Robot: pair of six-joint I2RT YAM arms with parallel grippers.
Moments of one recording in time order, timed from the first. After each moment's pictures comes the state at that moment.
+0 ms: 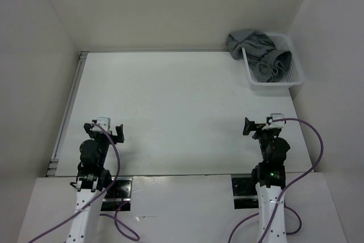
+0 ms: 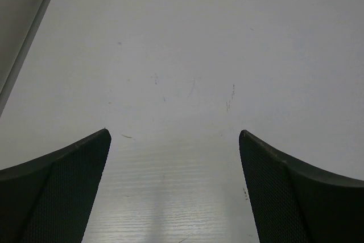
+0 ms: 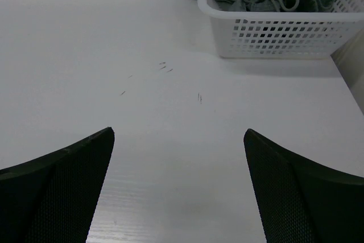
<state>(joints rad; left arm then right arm) 0.01 0.02 0.03 -0.12 0.03 0.07 -0.16 0.00 0.04 -0.05 -0.17 0.02</state>
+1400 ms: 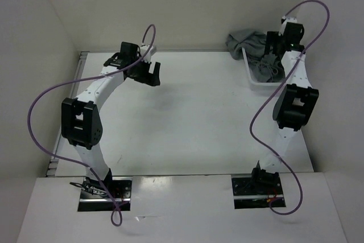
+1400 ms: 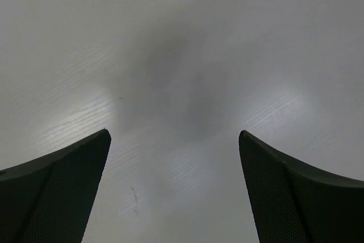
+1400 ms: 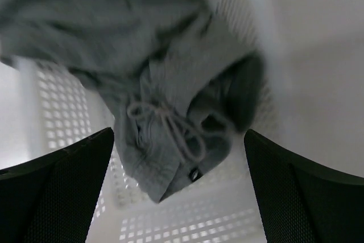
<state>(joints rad) -0.21 1.82 1.58 -0.57 0.32 0.07 -0.24 2.05 1.96 -0.38 0.03 -0.16</state>
